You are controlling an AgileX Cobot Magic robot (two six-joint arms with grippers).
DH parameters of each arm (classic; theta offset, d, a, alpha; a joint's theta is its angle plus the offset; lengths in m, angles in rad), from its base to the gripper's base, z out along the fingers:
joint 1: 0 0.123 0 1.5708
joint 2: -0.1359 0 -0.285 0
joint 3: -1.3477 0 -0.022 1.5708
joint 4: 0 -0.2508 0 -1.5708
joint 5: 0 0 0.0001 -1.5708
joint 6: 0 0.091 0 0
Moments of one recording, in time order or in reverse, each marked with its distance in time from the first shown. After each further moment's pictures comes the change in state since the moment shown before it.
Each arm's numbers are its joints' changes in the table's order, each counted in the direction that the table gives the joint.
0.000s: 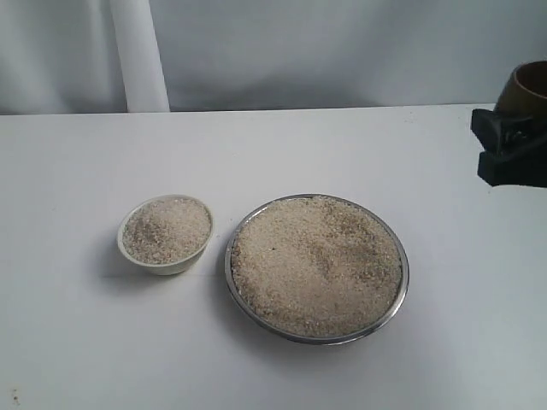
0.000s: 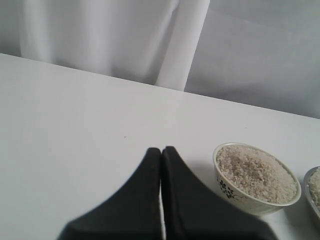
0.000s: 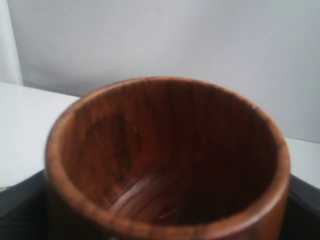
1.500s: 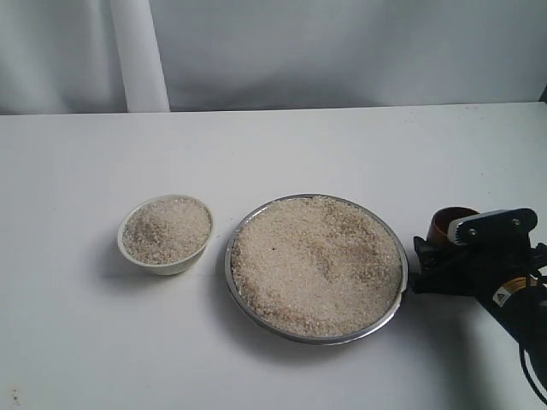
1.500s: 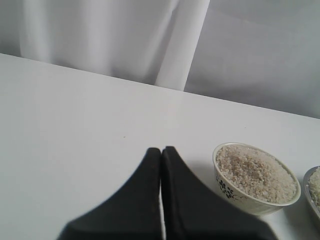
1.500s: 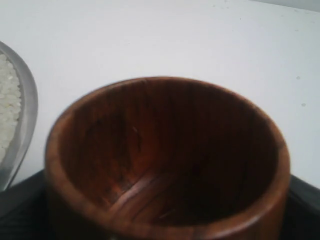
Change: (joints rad) left arm 0.000 0.000 0.000 0.000 0.000 0.000; right arm -0.007 -0.994 -0.123 0.064 0.939 0.111
